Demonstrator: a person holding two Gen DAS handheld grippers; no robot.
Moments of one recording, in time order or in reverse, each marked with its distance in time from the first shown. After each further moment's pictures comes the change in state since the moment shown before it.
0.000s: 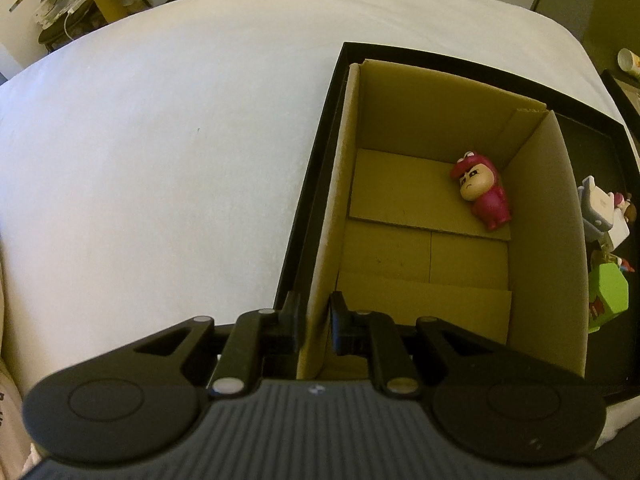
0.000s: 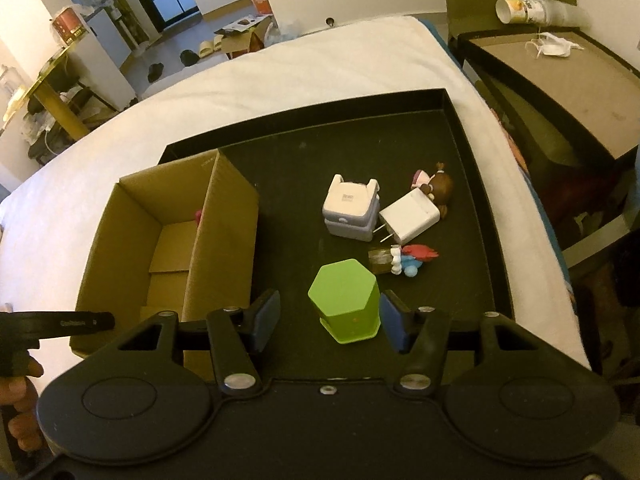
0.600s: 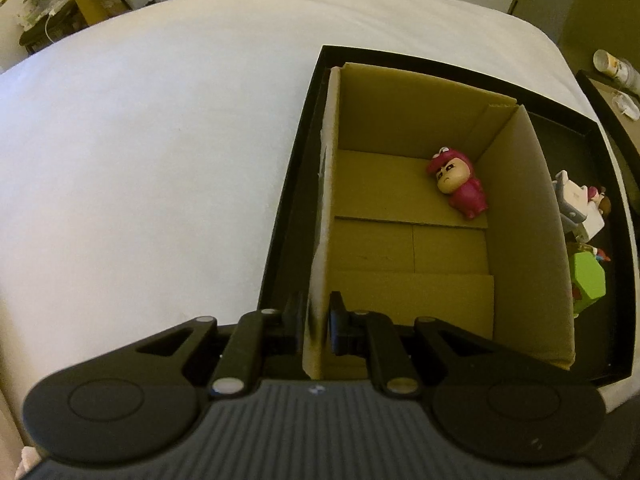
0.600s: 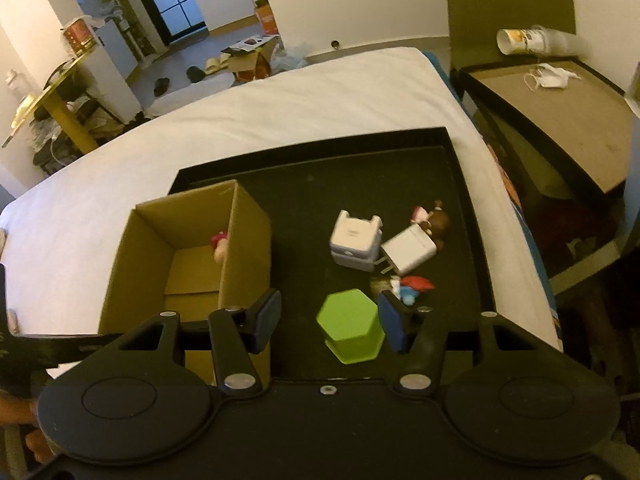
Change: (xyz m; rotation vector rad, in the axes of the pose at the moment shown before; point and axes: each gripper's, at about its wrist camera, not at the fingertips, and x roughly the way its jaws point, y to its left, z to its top) left arm -0.005 0.005 -0.005 0.023 -0.013 -0.068; right arm -0.028 0.005 0.010 -0.019 -0.061 -0.009
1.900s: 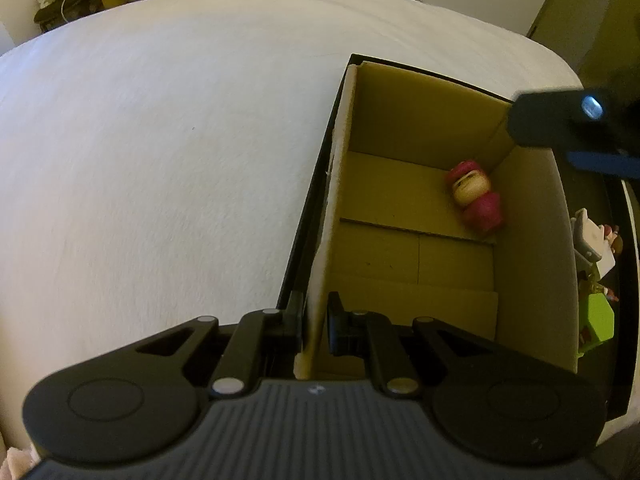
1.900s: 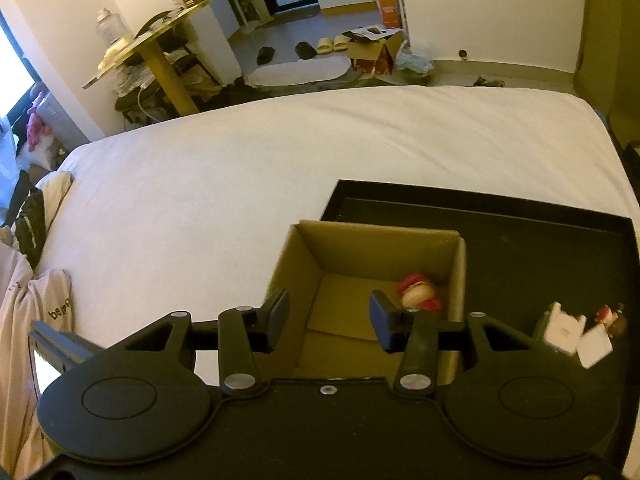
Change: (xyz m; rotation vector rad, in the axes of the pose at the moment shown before) left arm 0.000 0.023 -0.005 -0.086 -0.022 -0.025; right arm 0.037 0.158 0.052 -0.223 0.031 0.196
